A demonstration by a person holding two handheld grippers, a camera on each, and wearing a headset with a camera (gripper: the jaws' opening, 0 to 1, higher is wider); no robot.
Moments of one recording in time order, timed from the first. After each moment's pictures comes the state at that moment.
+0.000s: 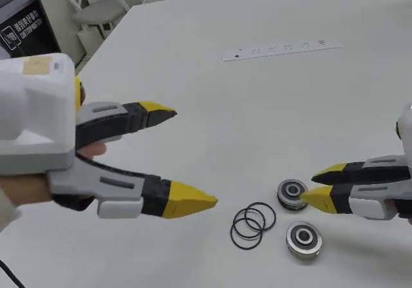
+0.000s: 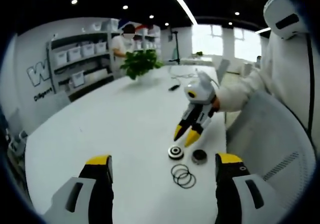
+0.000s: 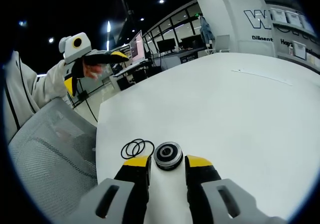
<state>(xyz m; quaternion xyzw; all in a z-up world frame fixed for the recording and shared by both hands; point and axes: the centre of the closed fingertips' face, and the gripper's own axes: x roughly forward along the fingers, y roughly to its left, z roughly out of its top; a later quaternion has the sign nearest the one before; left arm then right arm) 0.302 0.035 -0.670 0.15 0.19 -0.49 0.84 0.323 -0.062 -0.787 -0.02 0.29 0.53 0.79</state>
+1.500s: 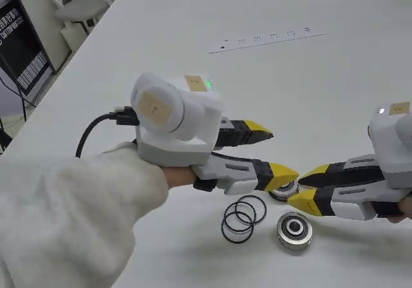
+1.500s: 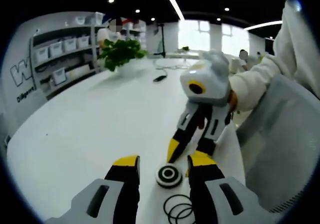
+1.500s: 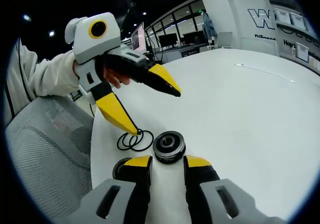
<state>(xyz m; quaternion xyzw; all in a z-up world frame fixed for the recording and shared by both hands) 0.335 -0.060 -0.755 0.16 0.22 -0.54 0.80 0.317 -0.059 -0.808 -0.04 0.30 0.53 0.79</state>
